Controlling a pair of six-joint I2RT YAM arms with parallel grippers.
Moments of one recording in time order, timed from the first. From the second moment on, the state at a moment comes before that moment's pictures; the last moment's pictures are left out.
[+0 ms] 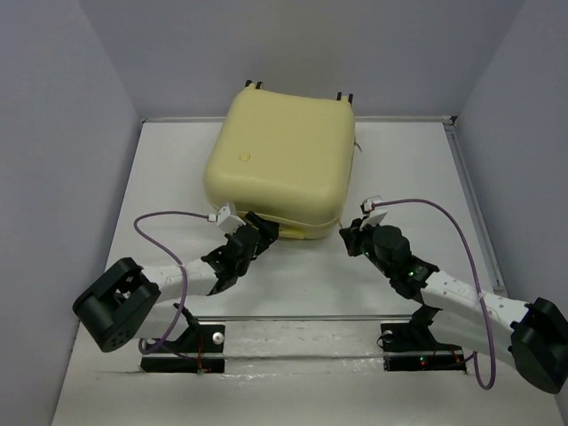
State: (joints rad) left arm -0.80 1.27 0.35 0.44 -0.50 -1.18; right arm 0.75 0.94 0.34 0.30 0.21 0.31
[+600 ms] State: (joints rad) left arm -0.79 1.35 0.31 0.59 -0.51 -1.42; right arm 0.77 1.00 0.36 0.29 0.29 0.37
